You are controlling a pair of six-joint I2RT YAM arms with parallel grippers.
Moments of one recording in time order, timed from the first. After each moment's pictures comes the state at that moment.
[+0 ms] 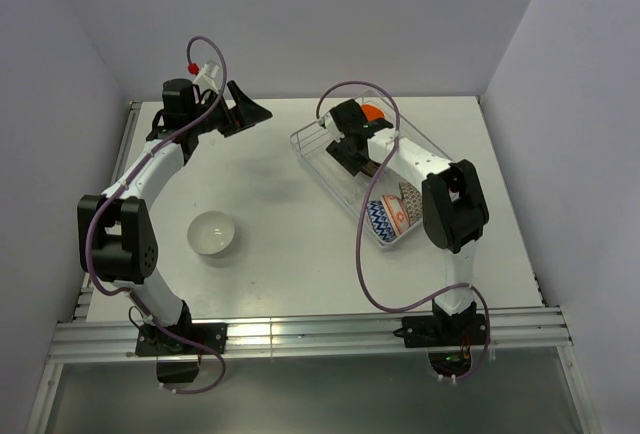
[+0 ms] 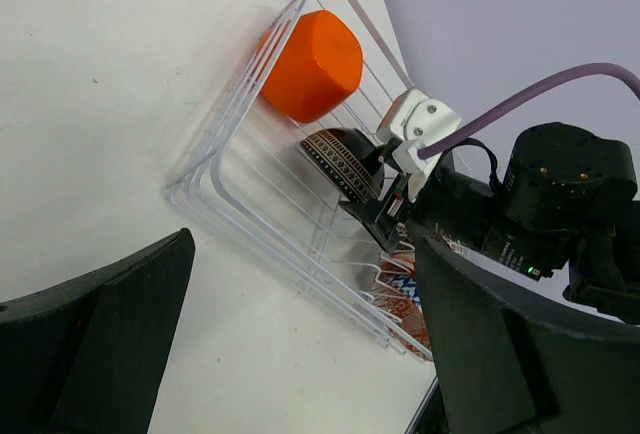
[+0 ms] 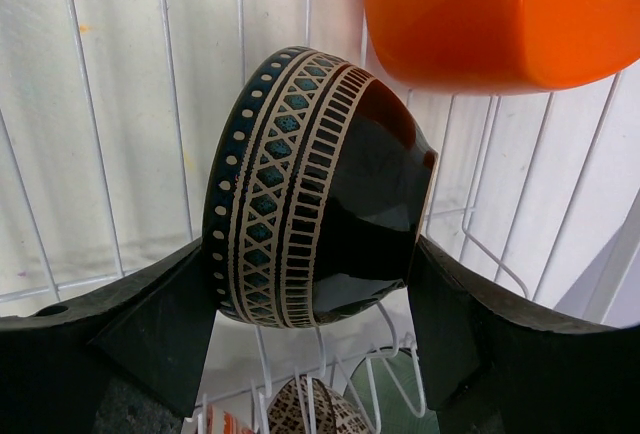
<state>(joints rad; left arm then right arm) -0.11 1.70 1.33 0.03 0.71 -0.64 0.48 1.97 1.60 -0.65 0.31 -0.38</state>
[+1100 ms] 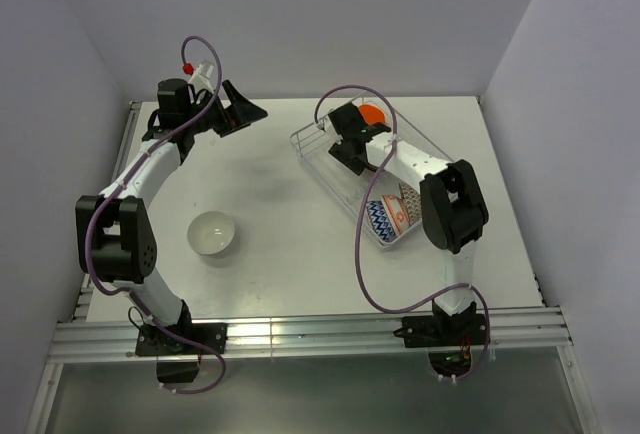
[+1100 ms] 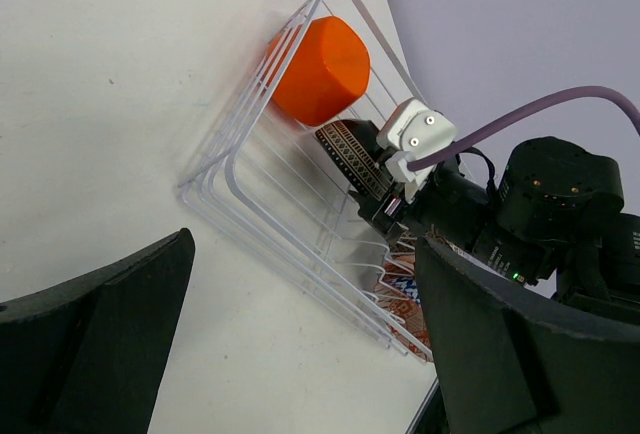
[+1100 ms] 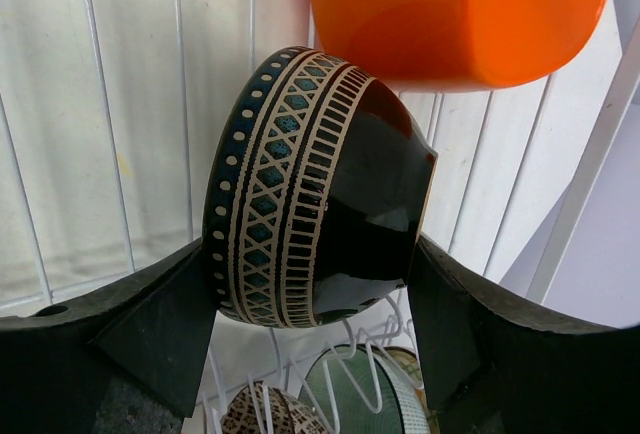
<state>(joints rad) -0.09 1.70 1.33 0.02 0.72 -0.64 0.50 1.97 1.56 -0.58 0.44 -0.47</state>
